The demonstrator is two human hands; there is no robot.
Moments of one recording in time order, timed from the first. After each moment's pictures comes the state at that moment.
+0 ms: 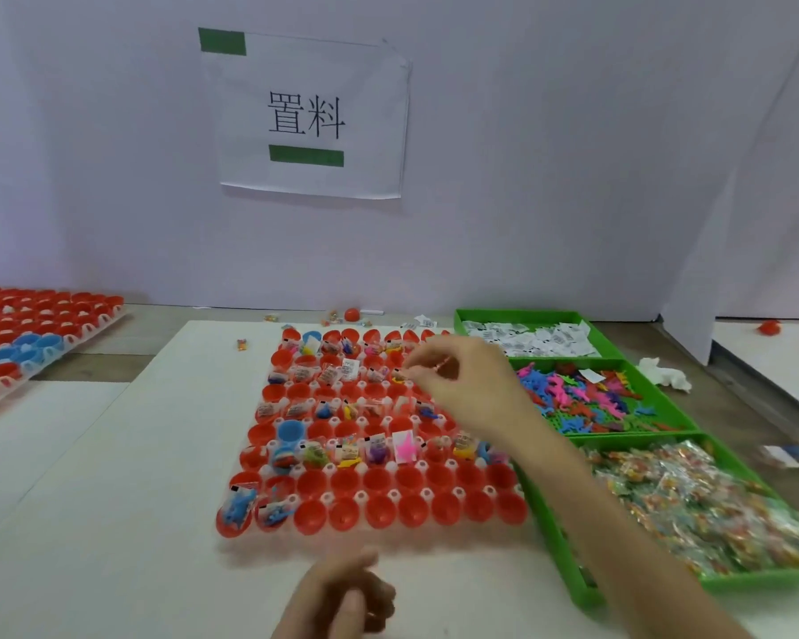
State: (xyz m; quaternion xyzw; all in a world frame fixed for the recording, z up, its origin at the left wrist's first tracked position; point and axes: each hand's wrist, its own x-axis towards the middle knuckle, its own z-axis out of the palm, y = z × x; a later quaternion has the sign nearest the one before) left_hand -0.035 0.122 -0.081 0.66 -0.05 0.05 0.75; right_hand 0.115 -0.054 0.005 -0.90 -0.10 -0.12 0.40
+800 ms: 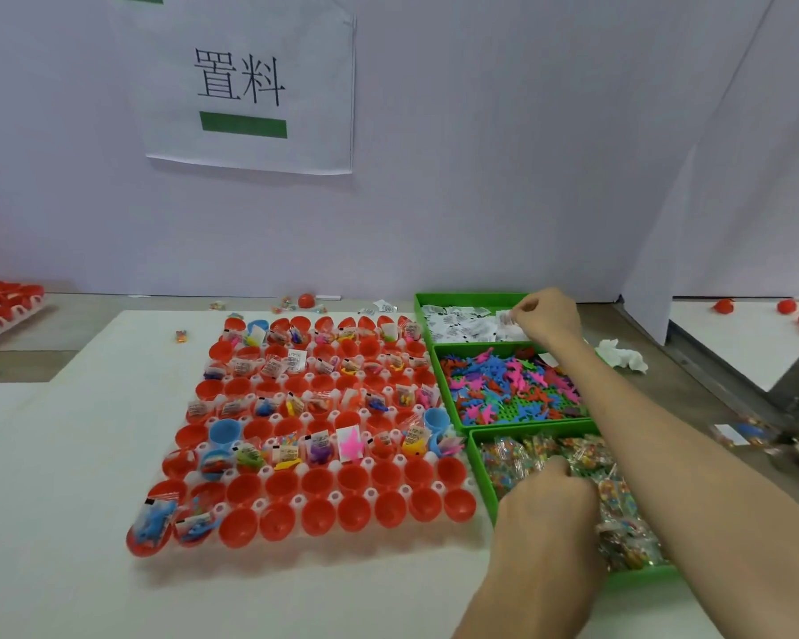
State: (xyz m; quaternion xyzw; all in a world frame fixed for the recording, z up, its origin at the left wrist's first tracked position) left_hand 0.024 -0.077 -0.048 0.90 -0.32 -0.04 0.29; right_hand 0.239 -0.250 -0.030 -0.93 0.19 -0.19 0.26
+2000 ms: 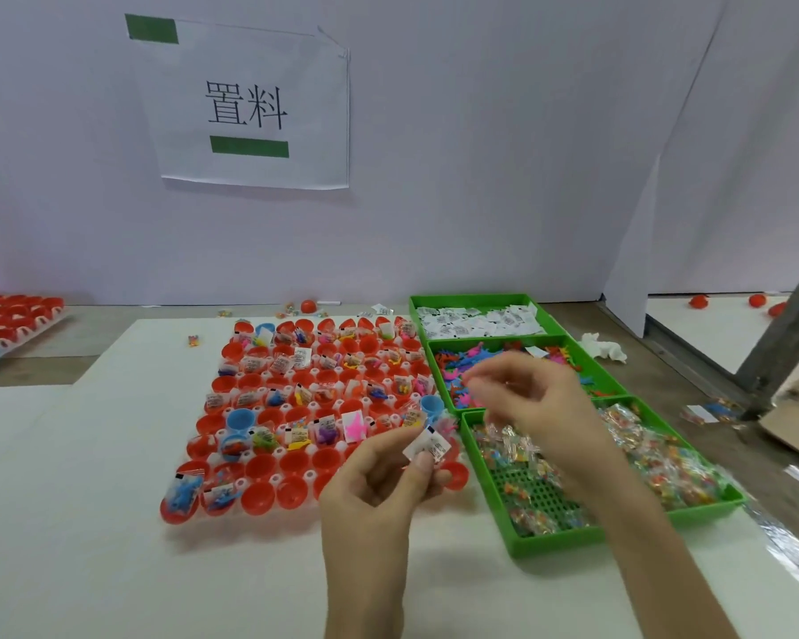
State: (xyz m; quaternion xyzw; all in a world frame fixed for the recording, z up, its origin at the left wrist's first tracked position) left_hand -0.008 0.039 -0.043 0.56 -0.05 0.05 0.83; right_hand 0.024 -0.141 -0.001 -0.83 -0.04 -0.15 0.54
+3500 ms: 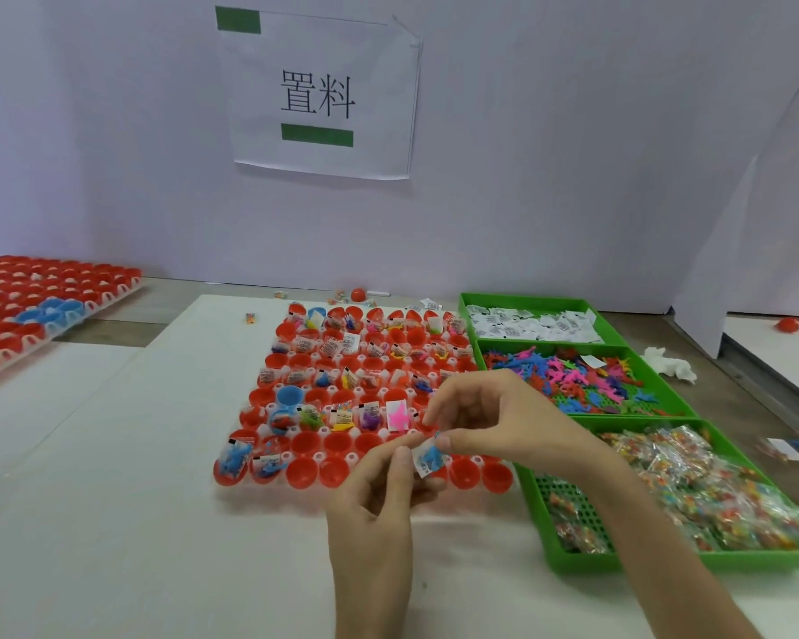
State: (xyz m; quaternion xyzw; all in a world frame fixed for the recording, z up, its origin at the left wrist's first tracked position) left_hand -0.004 0.055 -0.070 0.61 0.01 0.15 0.78; right_hand 0.060 -0.103 -0.005 -0.82 -0.25 0.09 0.50
